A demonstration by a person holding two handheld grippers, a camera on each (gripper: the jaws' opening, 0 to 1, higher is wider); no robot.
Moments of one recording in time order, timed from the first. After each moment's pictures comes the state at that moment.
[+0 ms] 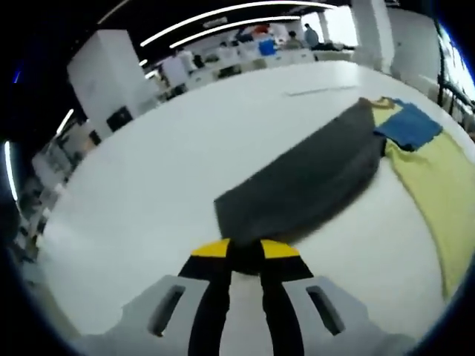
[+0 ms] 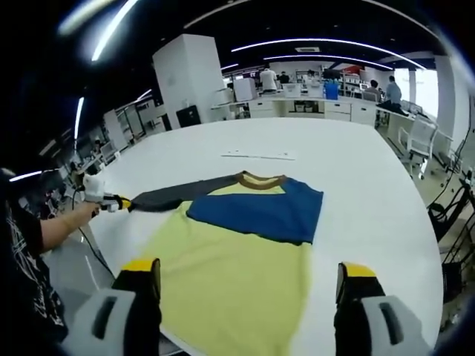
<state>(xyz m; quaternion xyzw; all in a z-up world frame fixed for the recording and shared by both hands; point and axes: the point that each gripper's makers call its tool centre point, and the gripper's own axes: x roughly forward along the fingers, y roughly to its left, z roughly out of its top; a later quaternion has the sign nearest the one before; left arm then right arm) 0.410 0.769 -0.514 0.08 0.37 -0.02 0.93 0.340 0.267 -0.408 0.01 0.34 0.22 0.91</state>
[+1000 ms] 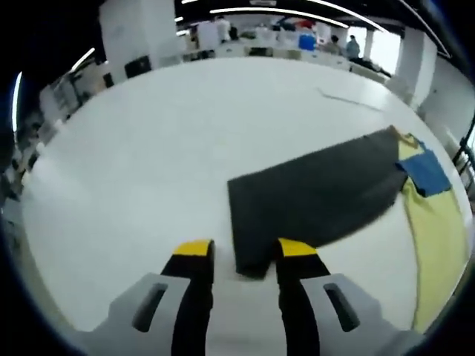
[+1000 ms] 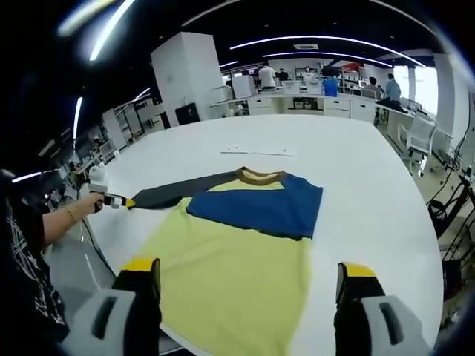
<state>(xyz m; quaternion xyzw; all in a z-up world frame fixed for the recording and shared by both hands) 0.414 0.782 -0.531 0.00 0.42 0.04 0.91 0.337 0.265 -0.412 0.01 0.35 0.22 0.91</state>
